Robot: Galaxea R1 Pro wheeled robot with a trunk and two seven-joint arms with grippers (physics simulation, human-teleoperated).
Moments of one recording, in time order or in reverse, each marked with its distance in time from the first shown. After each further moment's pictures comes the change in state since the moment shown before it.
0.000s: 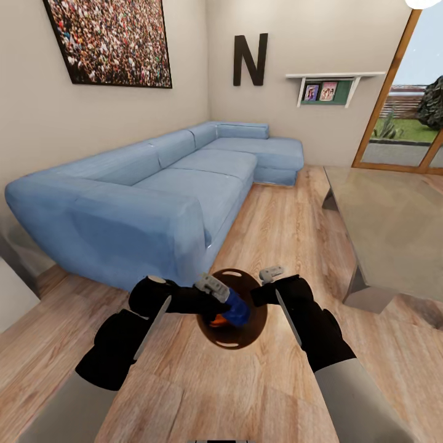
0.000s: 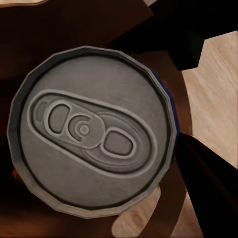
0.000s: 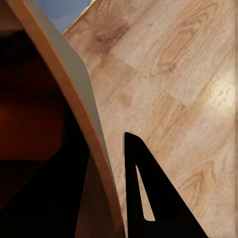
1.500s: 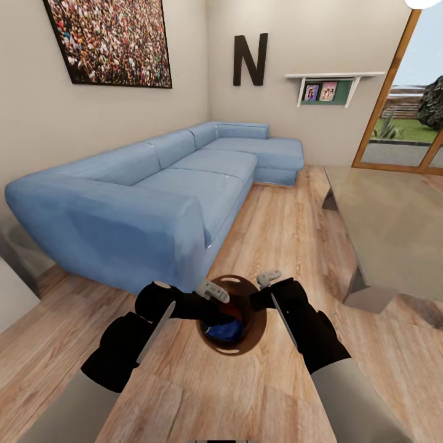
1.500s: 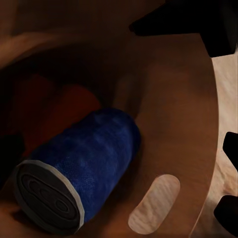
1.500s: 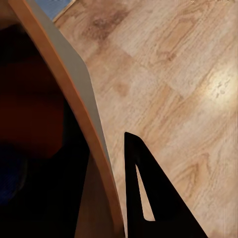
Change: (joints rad) left arm 0.001 0.005 -0.039 0.076 0.072 0.000 0.121; right arm 0.000 0.008 0.025 0.046 0.038 -0.004 -0.002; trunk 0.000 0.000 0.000
